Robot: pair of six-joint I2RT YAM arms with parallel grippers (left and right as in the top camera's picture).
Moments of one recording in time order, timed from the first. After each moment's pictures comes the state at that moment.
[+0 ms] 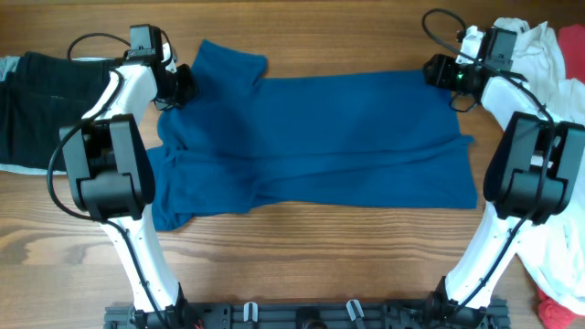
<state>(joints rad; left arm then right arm) 0.08 2.26 1.65 -0.61 0.21 -0.33 -0.22 2.22 1.51 -0.21 -0.29 0.04</state>
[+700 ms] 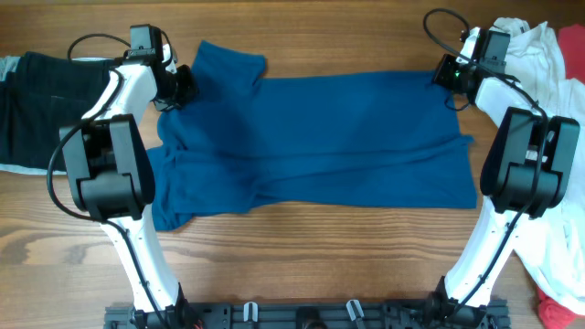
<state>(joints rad) 0.08 2.26 1.65 -0.63 0.21 -0.33 -0.21 2.27 1.52 -0.15 -0.20 0.17</state>
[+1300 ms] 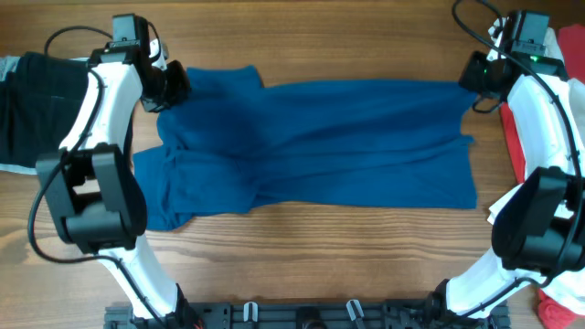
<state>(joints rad) 0.09 2.03 1.62 -0.88 0.24 -0.32 -0.21 1.87 1.52 -0.72 0.04 0.21</state>
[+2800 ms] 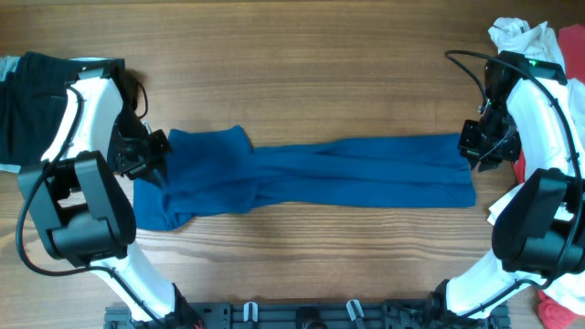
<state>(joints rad) 0.18 1.98 1.50 -1.49 0.09 -0.32 -0.21 1.86 1.48 -1.39 0.18 0.21</state>
